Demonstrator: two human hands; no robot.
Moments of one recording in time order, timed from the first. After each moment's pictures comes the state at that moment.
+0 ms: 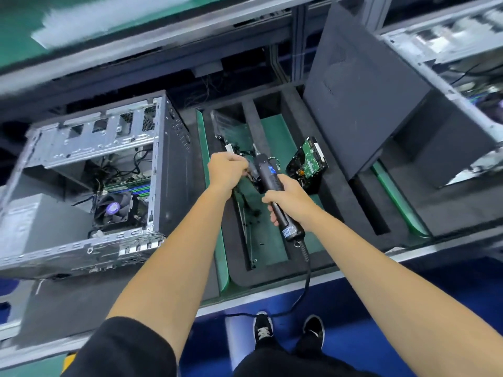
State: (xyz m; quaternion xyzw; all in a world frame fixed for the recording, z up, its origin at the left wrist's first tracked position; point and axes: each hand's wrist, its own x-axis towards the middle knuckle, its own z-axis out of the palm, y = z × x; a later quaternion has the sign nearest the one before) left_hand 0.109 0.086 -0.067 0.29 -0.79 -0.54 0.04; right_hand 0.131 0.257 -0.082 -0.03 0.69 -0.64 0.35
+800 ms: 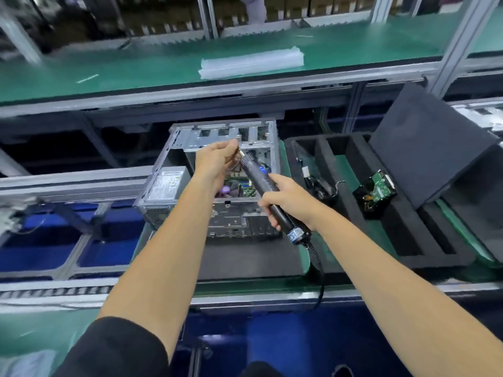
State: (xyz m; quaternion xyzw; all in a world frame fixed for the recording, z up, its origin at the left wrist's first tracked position) left_hand 0.296 -0.093 0.065 0.23 -0.57 -0.76 0.20; right_hand 0.284 0.097 0.040 -0.23 0.67 -0.59 0.38
